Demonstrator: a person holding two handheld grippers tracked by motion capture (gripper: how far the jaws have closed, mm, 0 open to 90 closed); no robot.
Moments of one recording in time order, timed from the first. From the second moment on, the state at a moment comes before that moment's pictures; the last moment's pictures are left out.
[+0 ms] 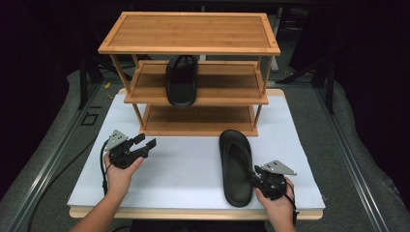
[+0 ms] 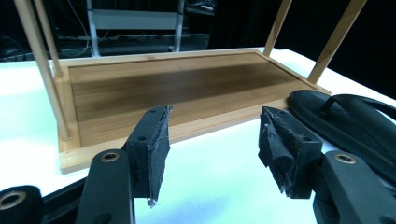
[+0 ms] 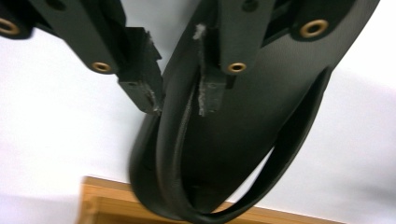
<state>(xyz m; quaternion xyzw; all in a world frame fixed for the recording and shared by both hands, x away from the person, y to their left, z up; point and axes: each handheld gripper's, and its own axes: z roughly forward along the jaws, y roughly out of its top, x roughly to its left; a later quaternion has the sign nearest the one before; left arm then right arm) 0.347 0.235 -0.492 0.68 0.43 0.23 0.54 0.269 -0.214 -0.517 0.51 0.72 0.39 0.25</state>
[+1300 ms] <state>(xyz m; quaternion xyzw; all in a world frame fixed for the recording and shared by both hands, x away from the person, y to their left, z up) 0.352 0.235 -0.499 0.69 0.44 0.21 0.53 0.269 -0.235 -0.523 0.53 0.72 0.35 0.27</state>
